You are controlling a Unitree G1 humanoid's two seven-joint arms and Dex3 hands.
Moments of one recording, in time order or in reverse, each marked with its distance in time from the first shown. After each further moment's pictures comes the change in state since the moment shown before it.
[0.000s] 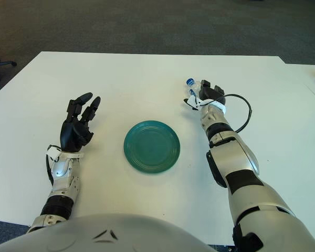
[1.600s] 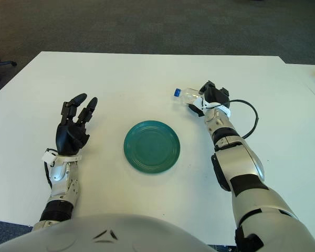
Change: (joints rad) left arm 0.046 -0.021 0.008 -0.060 -0.065 -0.002 -0.020; right arm 0.043 -0.036 -0.062 -0.002 0.059 -0.134 -0.079
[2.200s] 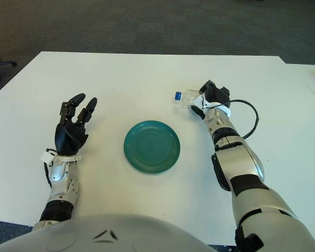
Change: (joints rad) left arm 0.000 -0.002 0.006 -0.002 -0.014 0.016 -0.013; right arm 0.003 0.000 0.000 -0.006 -0.004 -0.022 -0.011
